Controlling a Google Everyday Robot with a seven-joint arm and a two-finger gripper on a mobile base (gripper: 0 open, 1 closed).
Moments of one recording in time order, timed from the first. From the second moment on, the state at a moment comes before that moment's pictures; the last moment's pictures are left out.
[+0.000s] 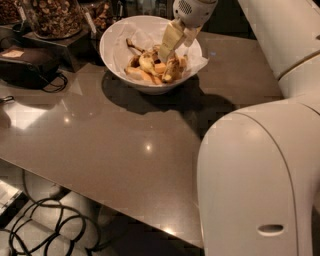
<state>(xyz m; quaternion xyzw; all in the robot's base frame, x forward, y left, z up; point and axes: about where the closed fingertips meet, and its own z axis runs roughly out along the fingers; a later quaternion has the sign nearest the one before) 0.697 -0.063 0.956 -0.41 0.89 0.08 0.18</state>
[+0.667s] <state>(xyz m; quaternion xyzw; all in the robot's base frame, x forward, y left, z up) 0.716 -0.063 0.938 -0.40 0.90 0.07 0.16</state>
